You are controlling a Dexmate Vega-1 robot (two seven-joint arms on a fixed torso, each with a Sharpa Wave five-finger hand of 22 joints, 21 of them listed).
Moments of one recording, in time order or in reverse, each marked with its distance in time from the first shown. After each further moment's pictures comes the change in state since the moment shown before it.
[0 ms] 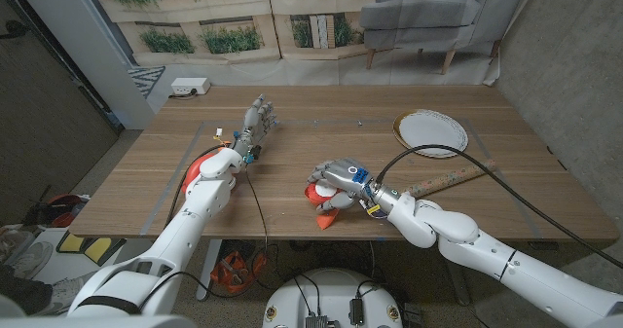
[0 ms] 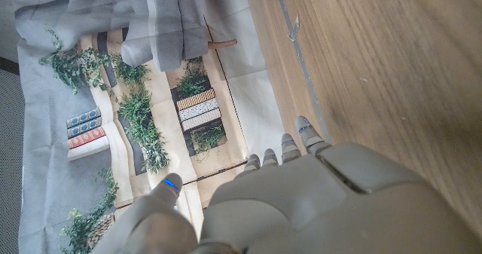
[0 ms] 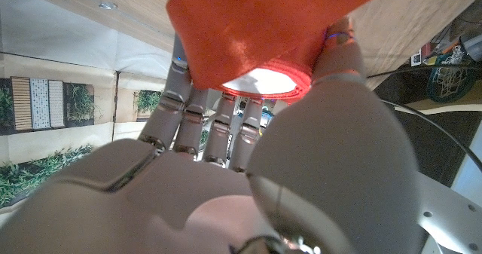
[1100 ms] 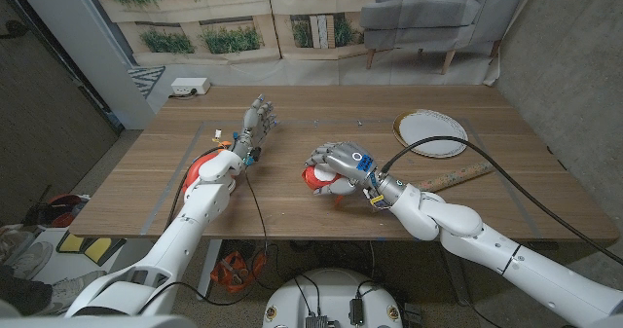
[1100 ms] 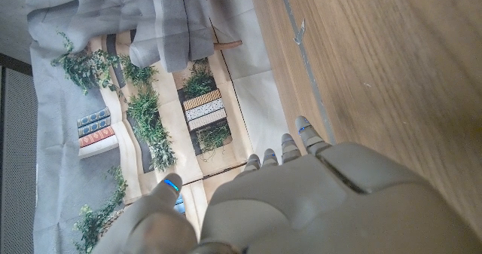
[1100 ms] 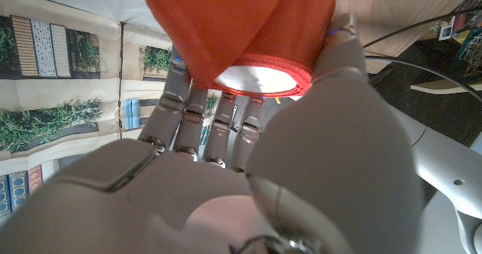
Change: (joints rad) left arm 0.049 0.016 0.003 -0.073 -0.016 -0.002 0.019; left_hand 0.000 0.000 0.000 0.000 0.000 0.000 0.000 0.000 0.000 0.000 0.000 0.000 0.000 0.000 0.000 0.000 0.000 0.000 0.000 -0.005 0.005; right arm -0.001 0.000 0.040 -0.039 -0.026 0.015 -0.105; right_hand 0.013 -0.013 -0.003 0.003 0.000 0.020 -0.001 -0.014 0.015 0.014 0.004 0.000 0.000 0.004 0.003 -0.027 0.099 -0.004 0.004 0.055 -0.001
